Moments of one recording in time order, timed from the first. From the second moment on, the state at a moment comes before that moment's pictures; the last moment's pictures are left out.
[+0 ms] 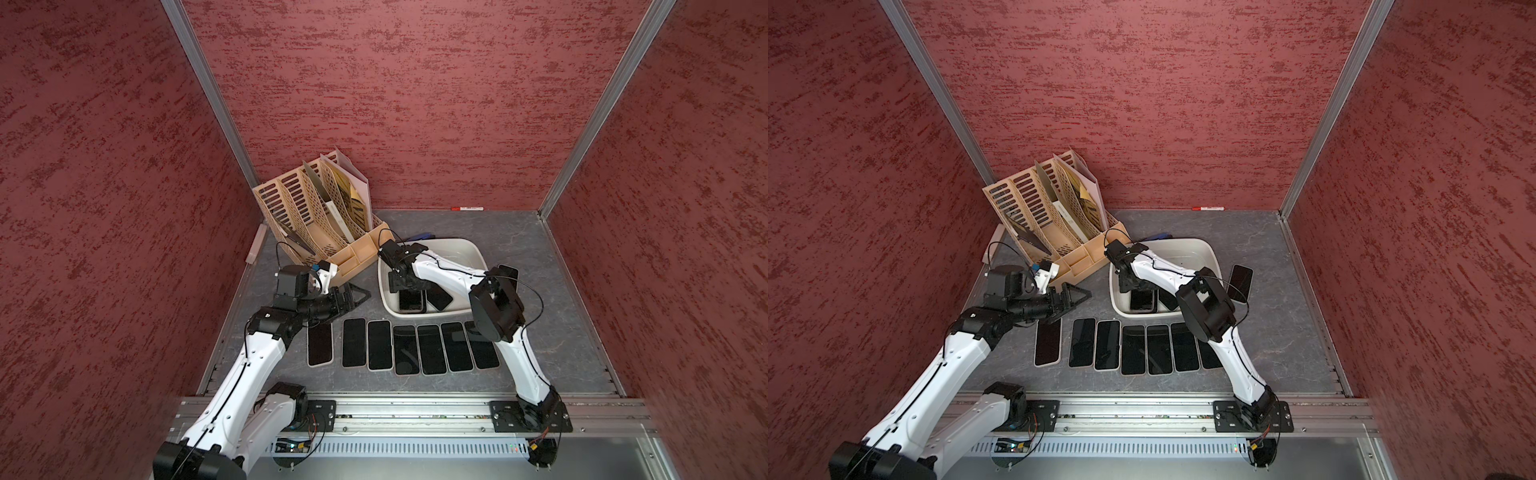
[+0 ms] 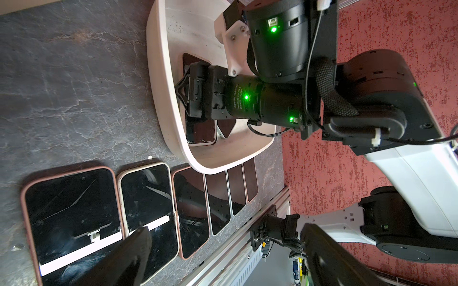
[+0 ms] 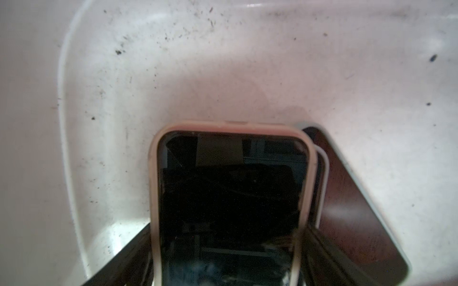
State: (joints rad) left arm -0.17 0.90 0.72 -0.56 0.73 -0.66; right arm 0.75 2.28 1.89 -0.99 0.25 0.69
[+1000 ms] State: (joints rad) left arm -0.55 1.32 0.86 -0.08 0.74 -0.73; right arm 0.60 1.75 1.66 -0.96 0.10 0.73
